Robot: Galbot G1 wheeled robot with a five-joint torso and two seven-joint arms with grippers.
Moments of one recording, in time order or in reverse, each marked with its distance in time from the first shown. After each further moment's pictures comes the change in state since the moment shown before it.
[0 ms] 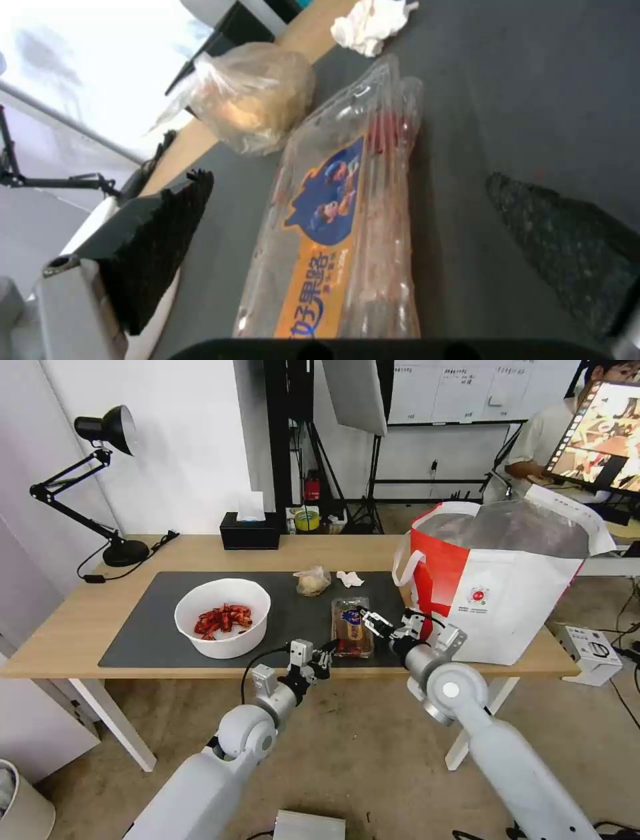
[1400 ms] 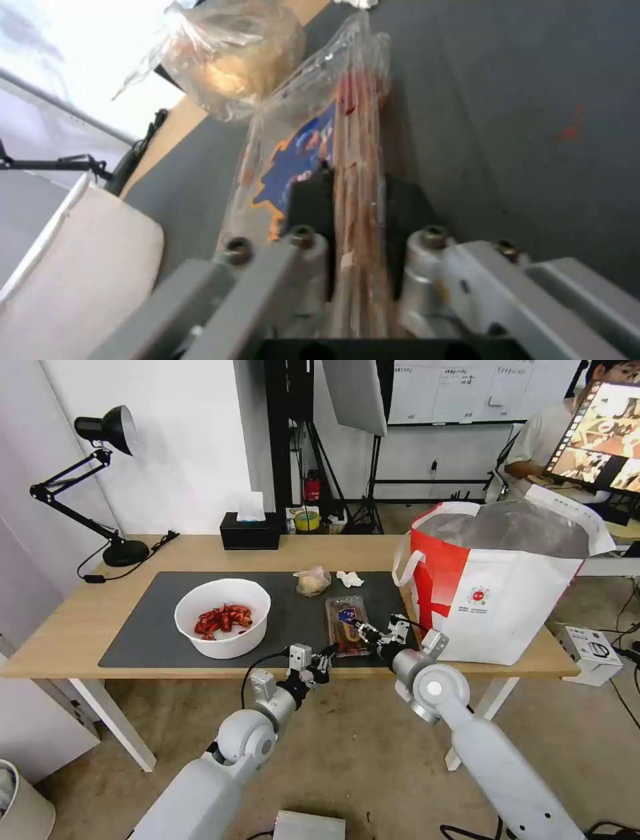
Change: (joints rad) left arm 0.020 -0.010 -0.008 0.003 -0.004 -0.002 0.007; right arm 0.016 0.025 -0.027 -0.062 -0.005 -0.017 -0.030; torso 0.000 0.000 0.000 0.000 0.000
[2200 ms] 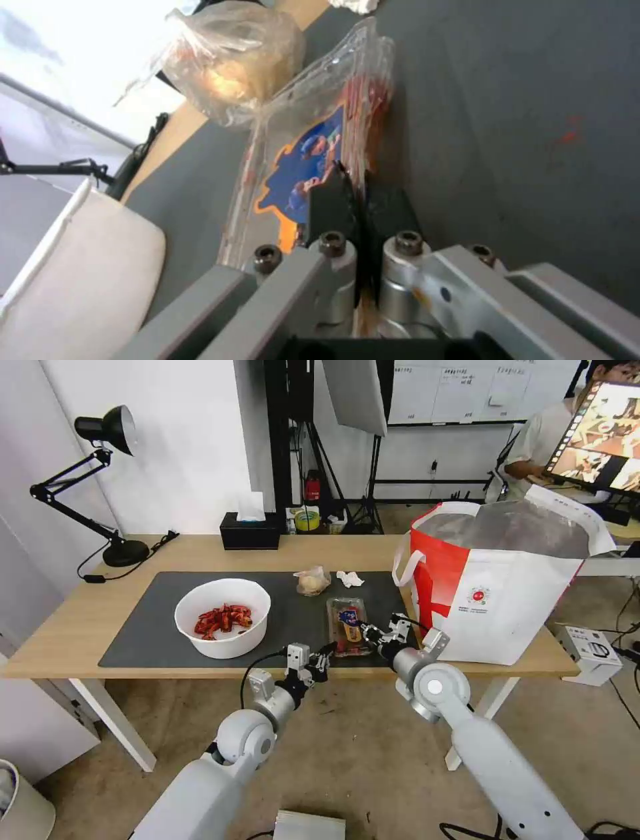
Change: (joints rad) left arm 0.020 0.001 -0.032 -0.027 -0.026 0.001 -0.007; right arm -0.002 0.001 0.003 0.002 0.005 0.003 0.002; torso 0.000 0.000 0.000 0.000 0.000
